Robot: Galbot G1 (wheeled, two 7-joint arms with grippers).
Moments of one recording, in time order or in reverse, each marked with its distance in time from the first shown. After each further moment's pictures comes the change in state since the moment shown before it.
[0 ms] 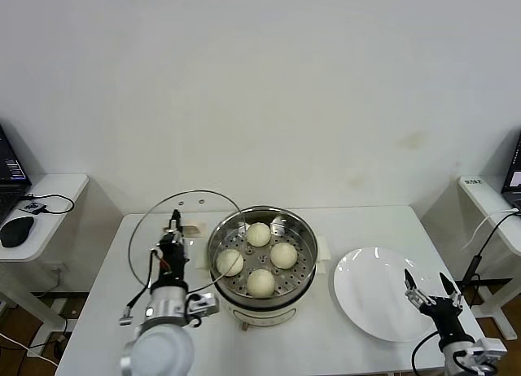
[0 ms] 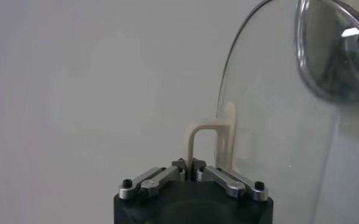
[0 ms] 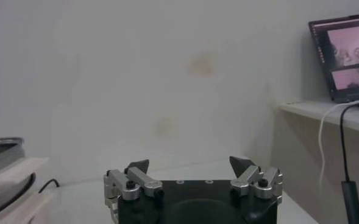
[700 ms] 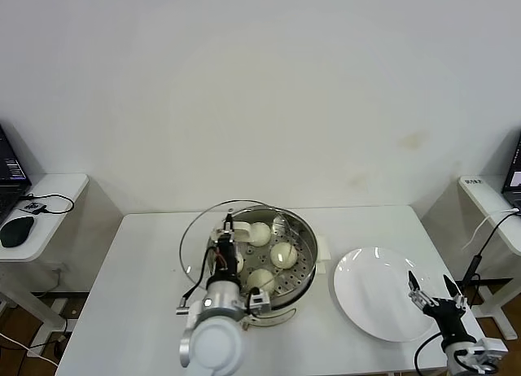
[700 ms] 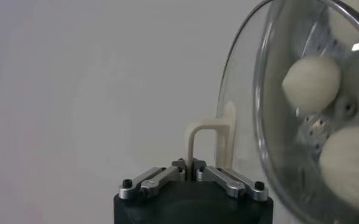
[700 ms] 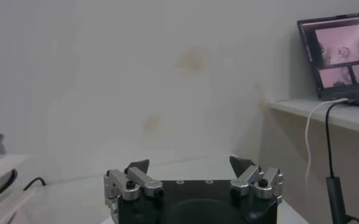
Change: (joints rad) left arm -0.143 -0.053 0.259 0.105 0.120 0.096 0.152; right arm 0.019 0.008 0.019 -0.039 -0.017 -0.001 -0.008
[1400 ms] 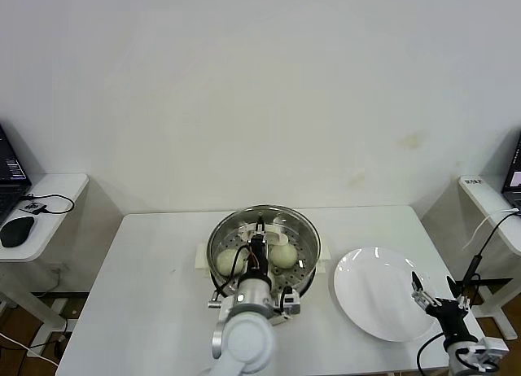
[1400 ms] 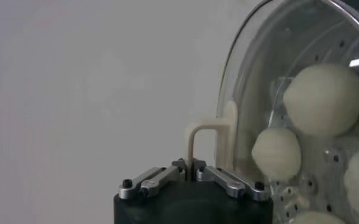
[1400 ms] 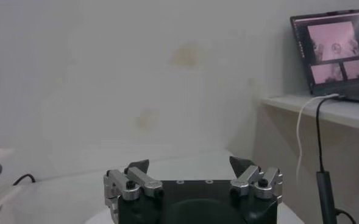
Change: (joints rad) left arm -0.081 -0.057 0.107 0.098 0.021 0.013 0.032; right arm 0.019 0.002 0.011 -0.035 -0.008 0.006 -0.004
